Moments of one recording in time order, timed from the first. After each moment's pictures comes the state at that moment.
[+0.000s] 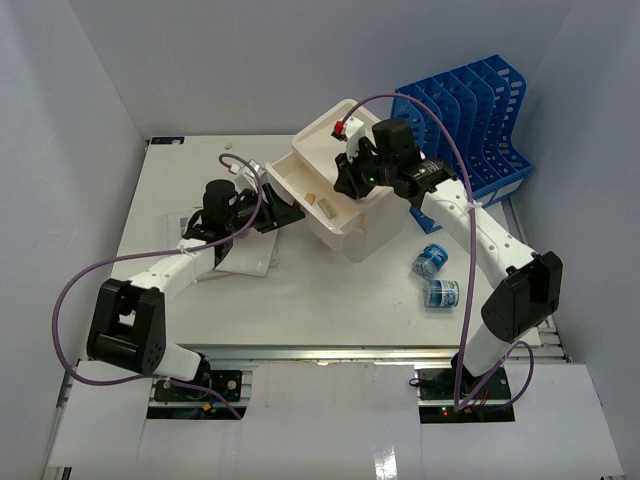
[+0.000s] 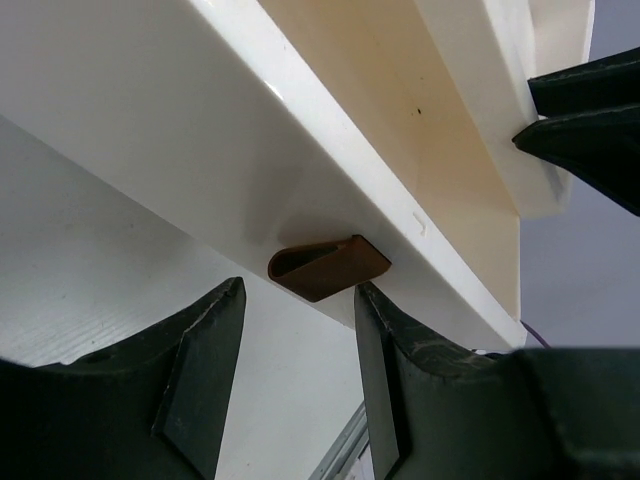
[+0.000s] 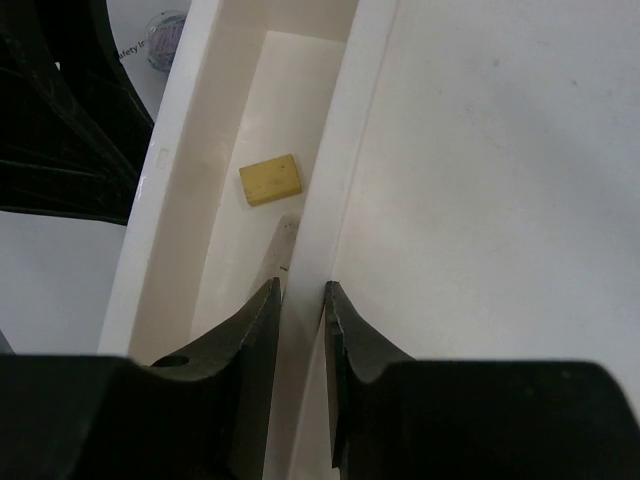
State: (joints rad) left arm -0.30 1.42 0.84 0.26 0.60 -0.72; right arm 0.58 1.64 1.63 -0.55 -0.34 -0.20
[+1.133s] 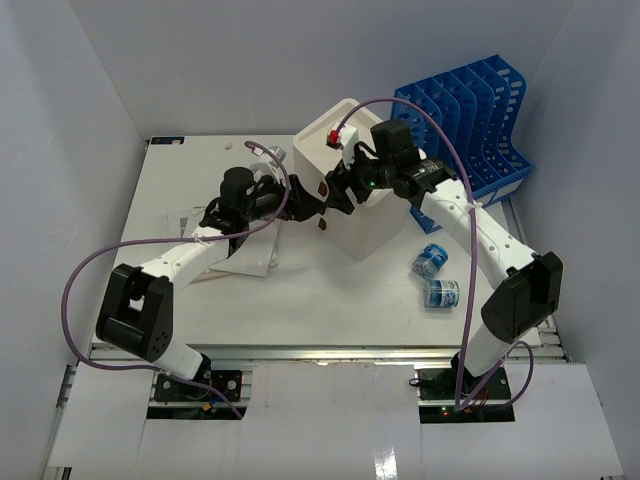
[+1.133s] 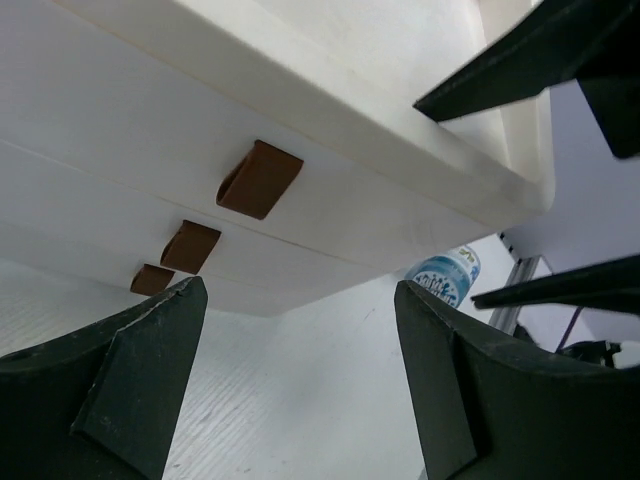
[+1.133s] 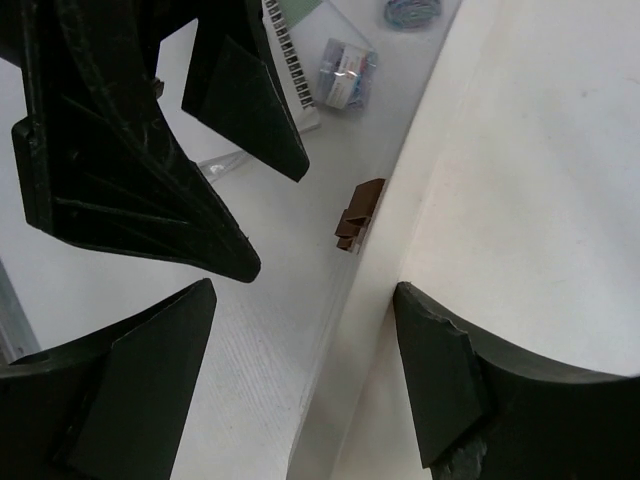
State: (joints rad) left arm -0.40 1.53 0.99 0.32 0.57 -0.52; right arm 0.59 1.64 1.64 -0.59 -0.42 -0.29
